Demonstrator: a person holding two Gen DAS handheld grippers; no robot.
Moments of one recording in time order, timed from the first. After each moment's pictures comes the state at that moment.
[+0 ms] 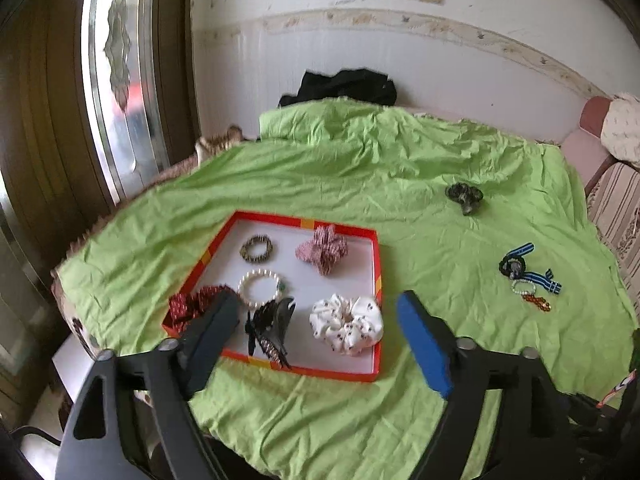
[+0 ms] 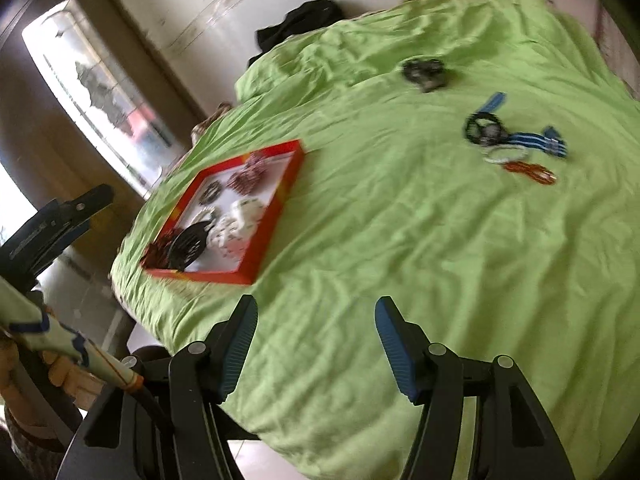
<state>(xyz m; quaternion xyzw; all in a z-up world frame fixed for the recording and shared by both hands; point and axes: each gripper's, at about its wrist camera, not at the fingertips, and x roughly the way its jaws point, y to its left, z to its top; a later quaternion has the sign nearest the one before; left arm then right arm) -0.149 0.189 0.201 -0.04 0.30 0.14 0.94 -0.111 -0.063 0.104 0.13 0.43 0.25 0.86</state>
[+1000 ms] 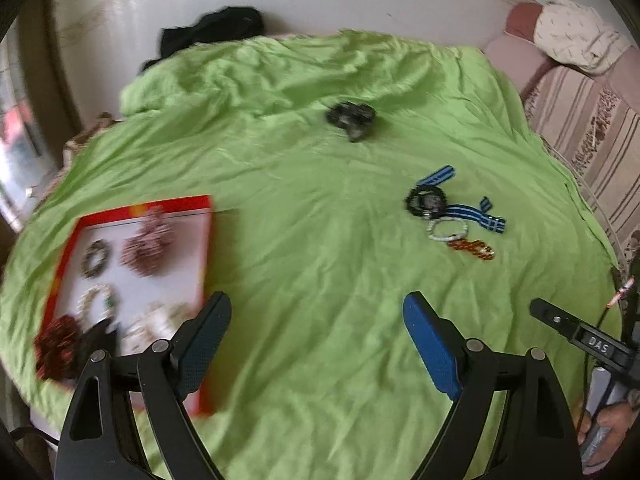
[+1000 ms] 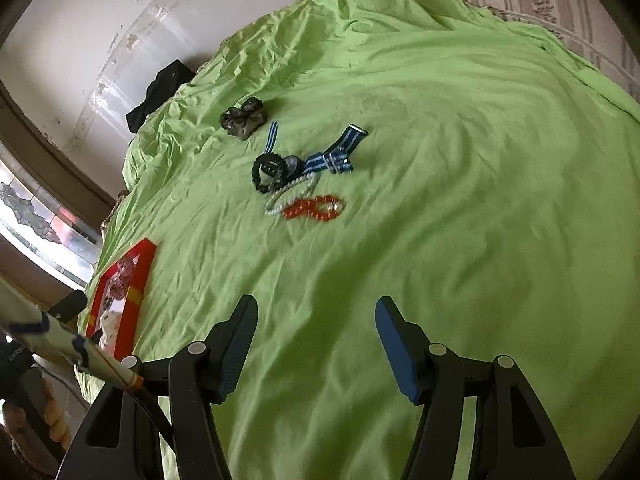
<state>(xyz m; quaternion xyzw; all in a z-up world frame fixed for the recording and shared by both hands) -0.012 0.054 0.138 0.01 0.43 -0.03 0.90 -0.024 -0.243 0.054 0.24 0.44 0.11 0.86</state>
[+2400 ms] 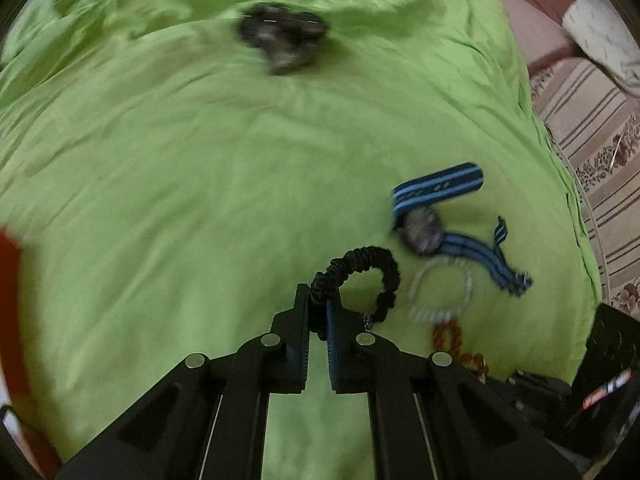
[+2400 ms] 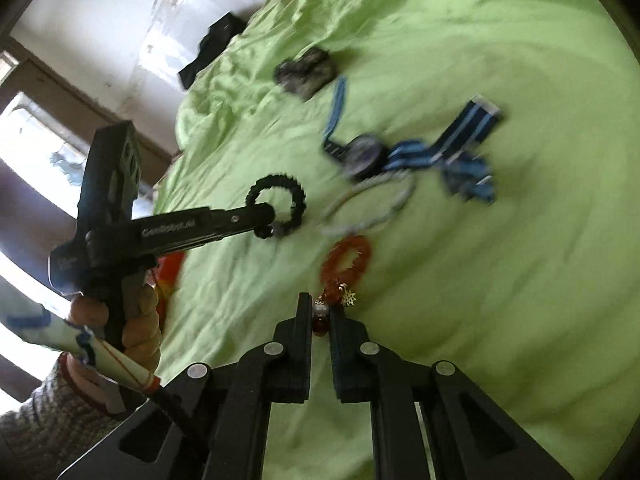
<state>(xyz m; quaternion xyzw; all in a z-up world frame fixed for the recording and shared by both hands) 0.150 0.010 0.040 -0.07 0.54 -0.13 0.83 0.066 -0.207 0.014 0.24 0.46 0.28 0.80</state>
